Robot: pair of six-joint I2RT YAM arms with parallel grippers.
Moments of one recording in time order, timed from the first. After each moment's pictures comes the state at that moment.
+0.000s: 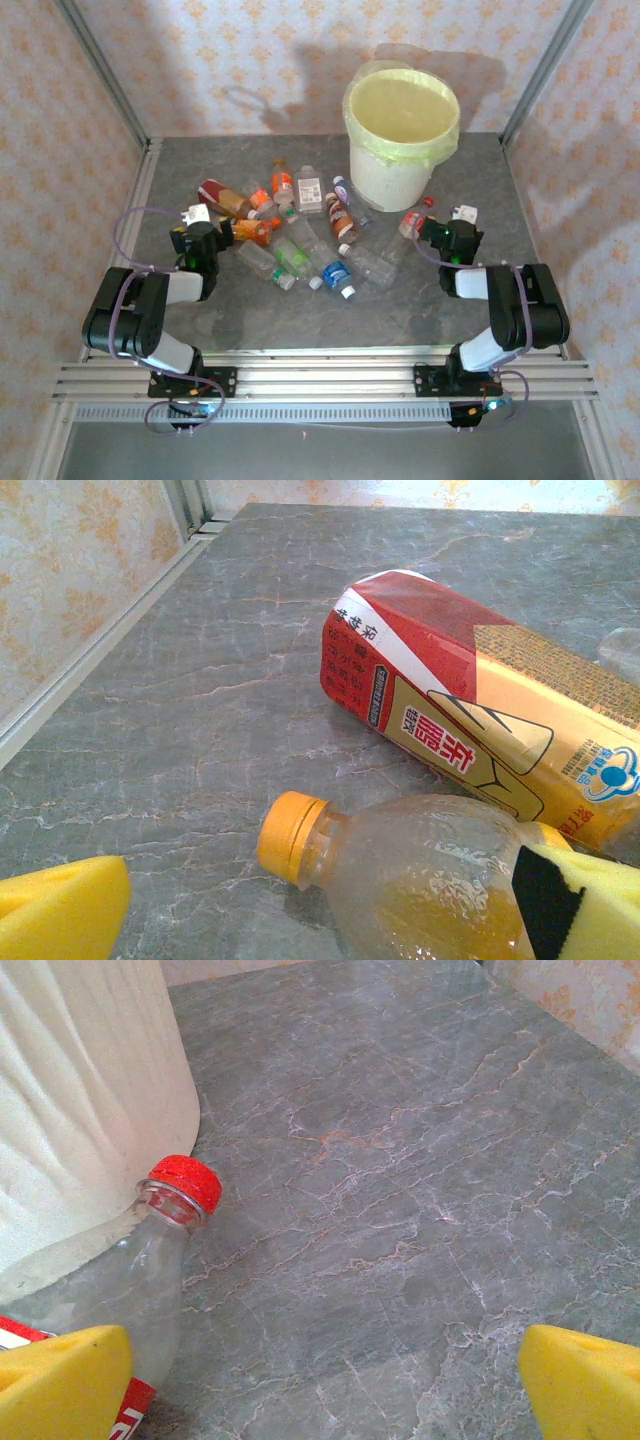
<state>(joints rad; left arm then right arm) -0.06 1.51 0.40 0.66 -0.43 -0.12 0.03 1.52 0.41 0.67 0.25 0.18</state>
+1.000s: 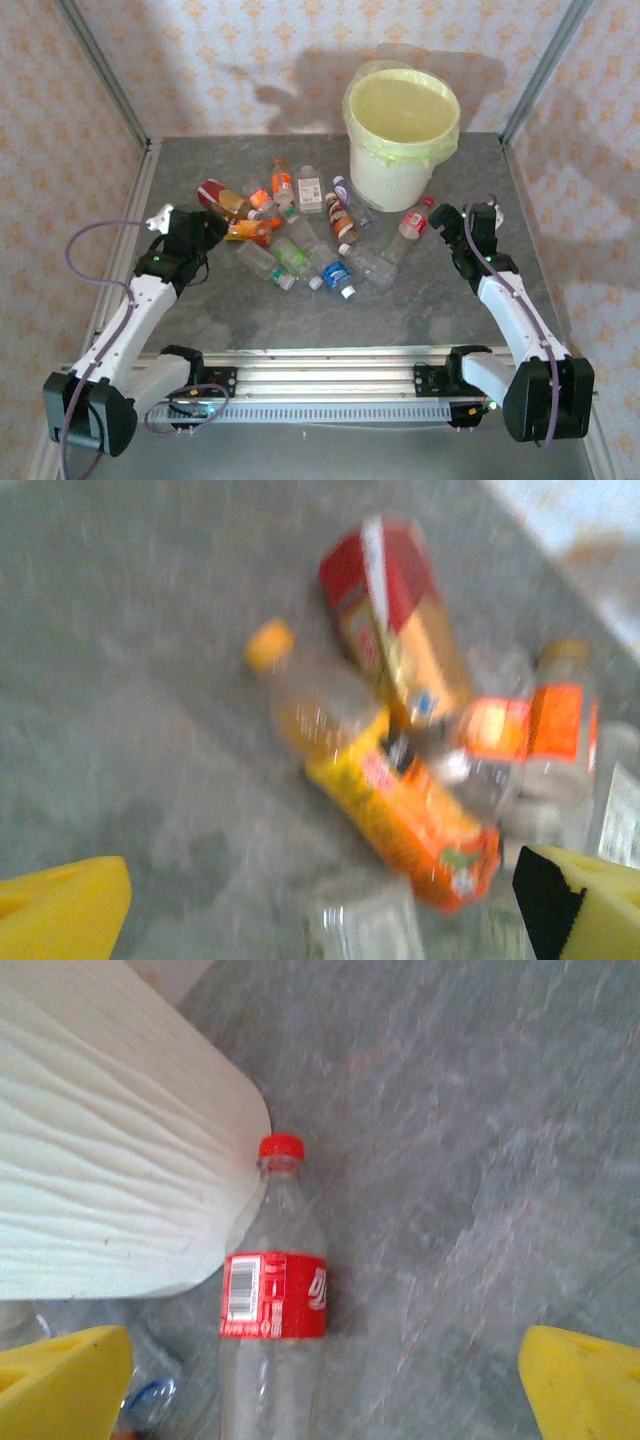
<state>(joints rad) -0.15 1.00 0.78 -0.61 -0.29 -0.96 0.03 1.03 0.67 -0.32 0.08 0.80</state>
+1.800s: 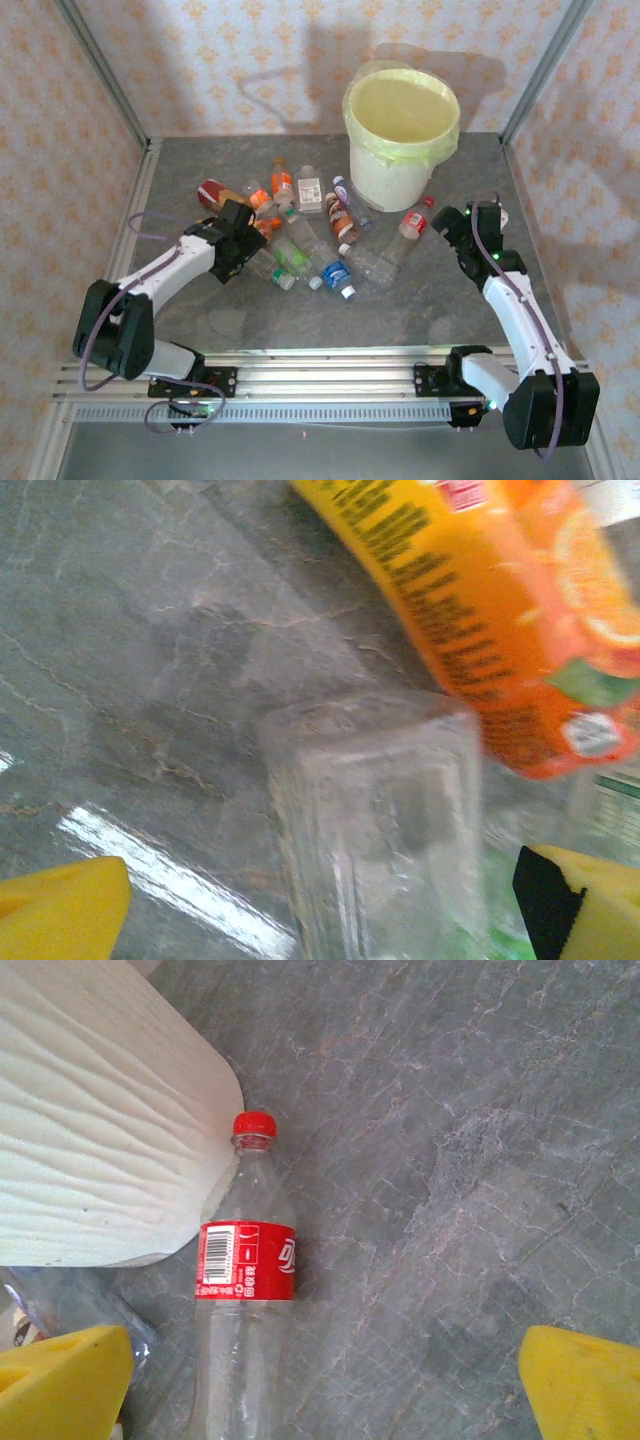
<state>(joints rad) -0.30 1.43 0.88 -0.66 -0.12 -1.15 0.03 1.00 0.76 -0.52 0.12 0.72</state>
